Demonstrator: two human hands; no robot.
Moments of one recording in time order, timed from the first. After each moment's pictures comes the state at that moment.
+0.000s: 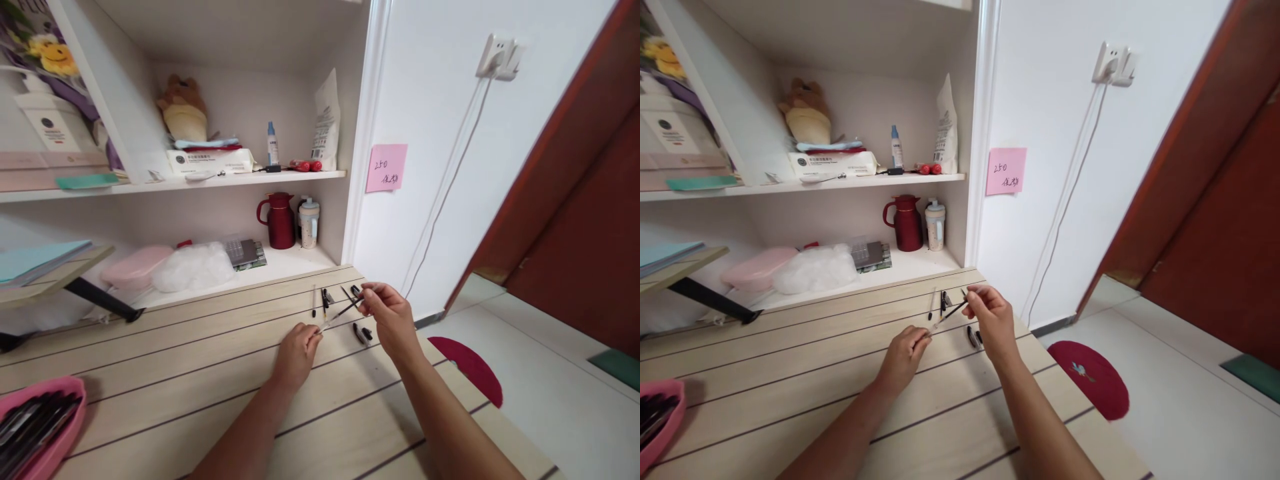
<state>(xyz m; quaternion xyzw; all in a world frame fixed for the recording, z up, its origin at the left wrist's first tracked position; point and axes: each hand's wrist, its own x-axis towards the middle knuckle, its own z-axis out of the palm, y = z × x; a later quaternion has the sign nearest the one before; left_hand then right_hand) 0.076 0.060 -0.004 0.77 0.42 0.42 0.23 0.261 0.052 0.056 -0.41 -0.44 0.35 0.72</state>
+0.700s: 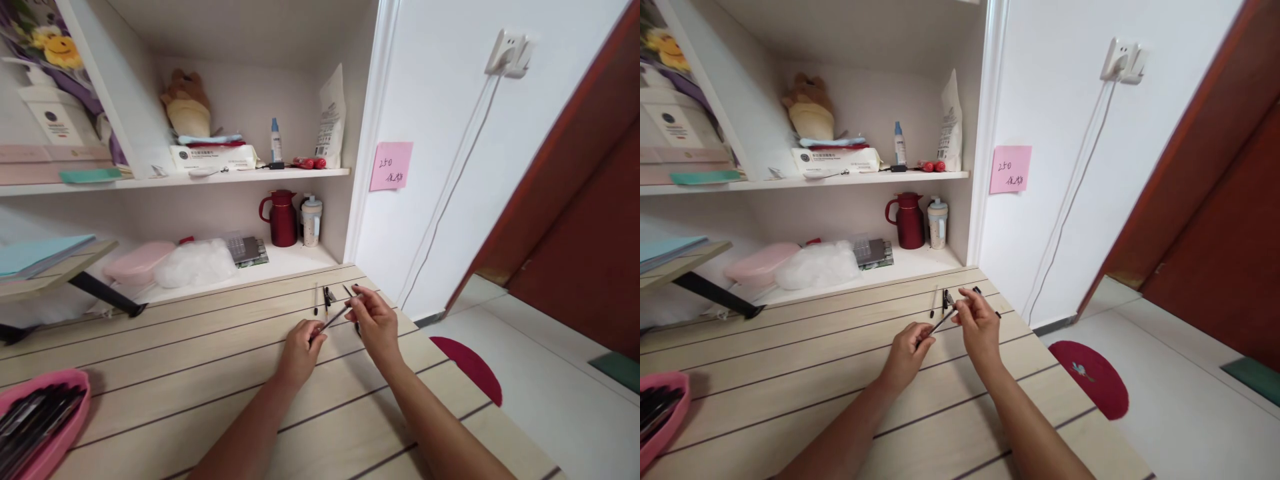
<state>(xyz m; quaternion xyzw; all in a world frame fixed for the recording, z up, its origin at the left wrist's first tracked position) 0.081 0.058 -0.003 0.70 0.42 0.48 0.31 0.237 0.052 0.035 -0.47 -0.47 0.30 0.69</state>
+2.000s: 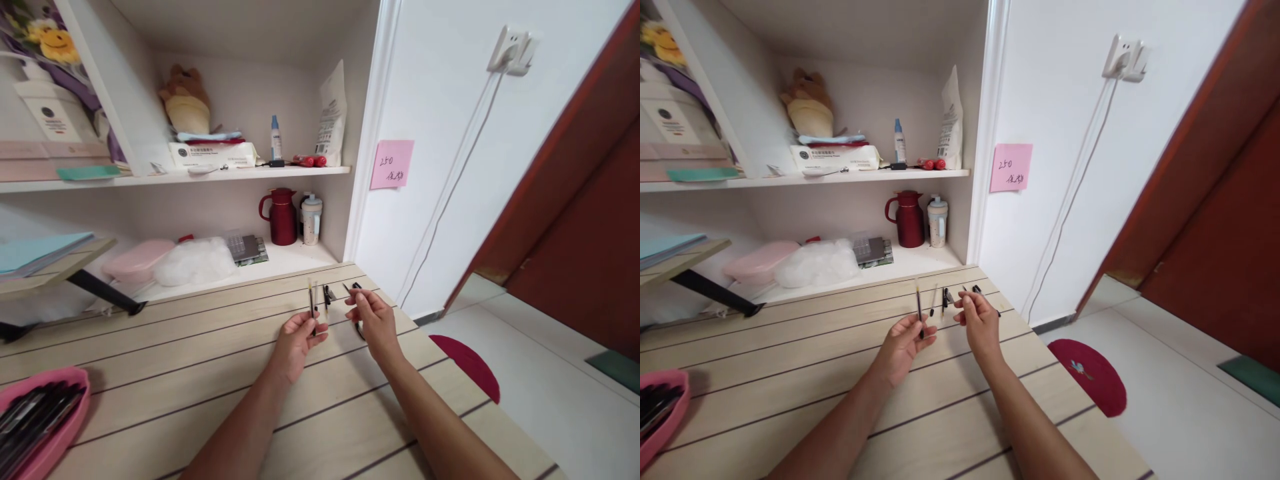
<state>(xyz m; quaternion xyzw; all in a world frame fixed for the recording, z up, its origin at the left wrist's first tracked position) 0.082 0.060 0.001 0.35 0.32 0.53 0.70 0.238 0.057 0.032 -0.48 -0.44 0.36 0.67</state>
